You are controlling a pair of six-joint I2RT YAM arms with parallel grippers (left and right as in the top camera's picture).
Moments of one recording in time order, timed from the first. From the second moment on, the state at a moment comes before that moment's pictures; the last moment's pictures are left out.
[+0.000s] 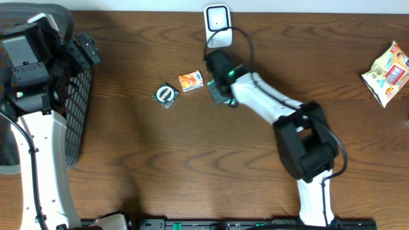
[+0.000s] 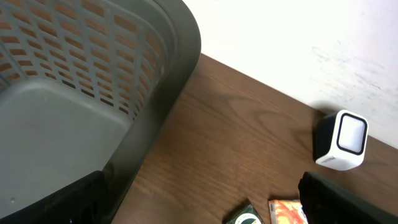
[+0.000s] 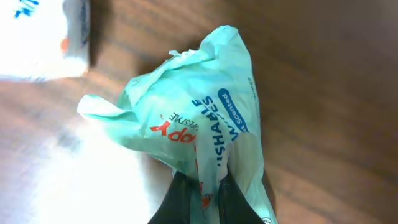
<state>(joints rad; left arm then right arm) 0.27 1.40 1.42 -0.66 0.14 -0.28 0.52 2.17 1.60 -0.67 0.08 0.09</state>
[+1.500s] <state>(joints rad) 0.27 1.40 1.42 -0.66 0.14 -0.28 -0.07 2.20 1.54 -0.97 -0.69 0.09</state>
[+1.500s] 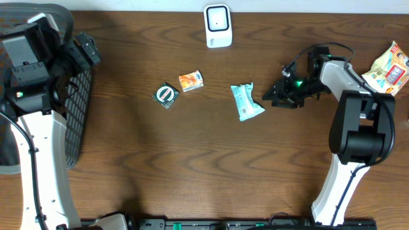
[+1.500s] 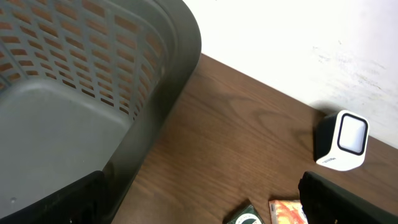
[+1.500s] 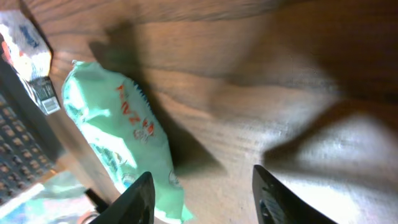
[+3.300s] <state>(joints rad) 0.27 1.40 1.42 -0.66 0.14 -0.28 0.19 2.03 1.55 -0.82 -0.36 0.05</state>
